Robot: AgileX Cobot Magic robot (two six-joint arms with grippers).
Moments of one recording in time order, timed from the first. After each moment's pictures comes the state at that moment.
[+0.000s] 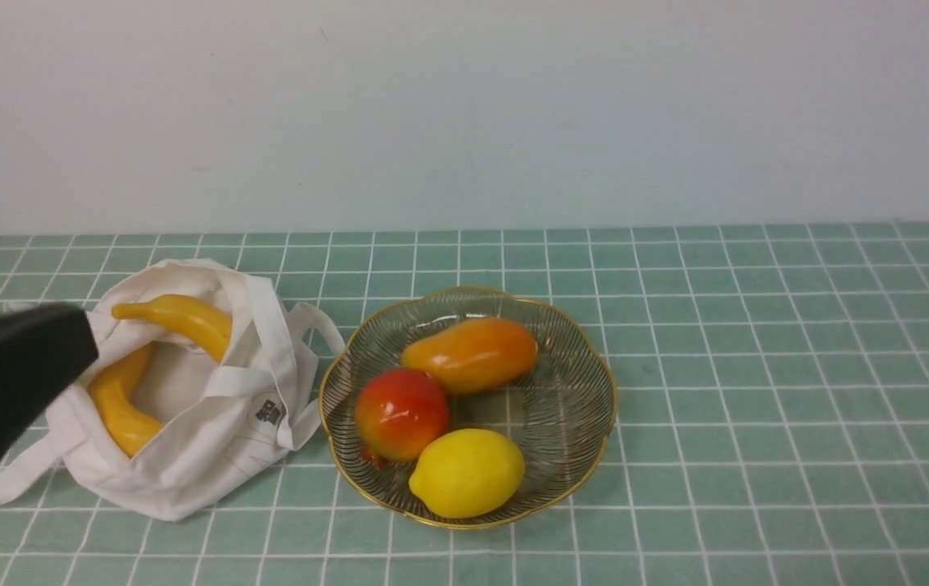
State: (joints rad) right arm 0.05 -0.01 0.02 -0.03 0.39 -0.04; left arm -0.36 0.44 -0.65 -0.45 0.52 0.20
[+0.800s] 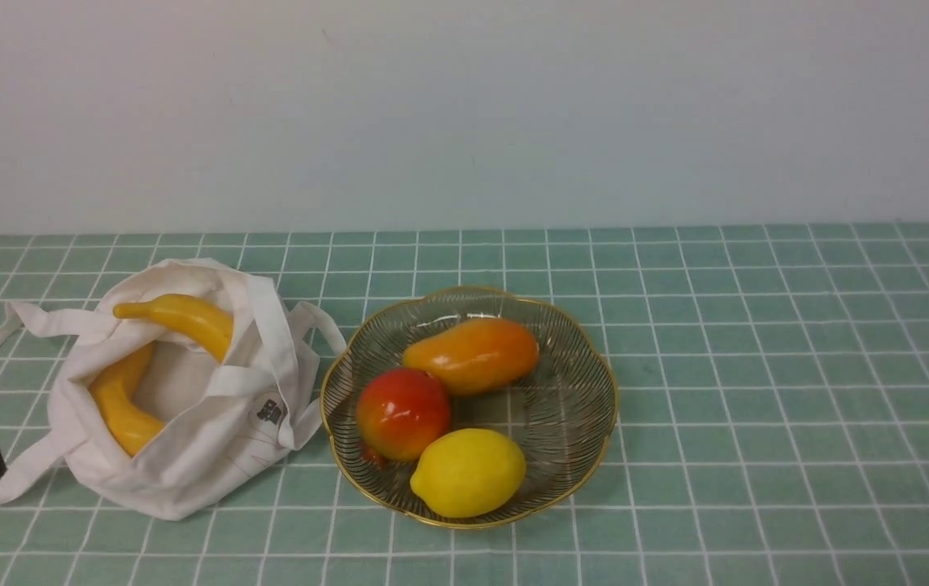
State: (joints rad) right arm 0.05 -0.01 0.02 -0.03 0.39 -0.04; left arm -0.31 0.18 -0.42 -0.18 0.45 0.17
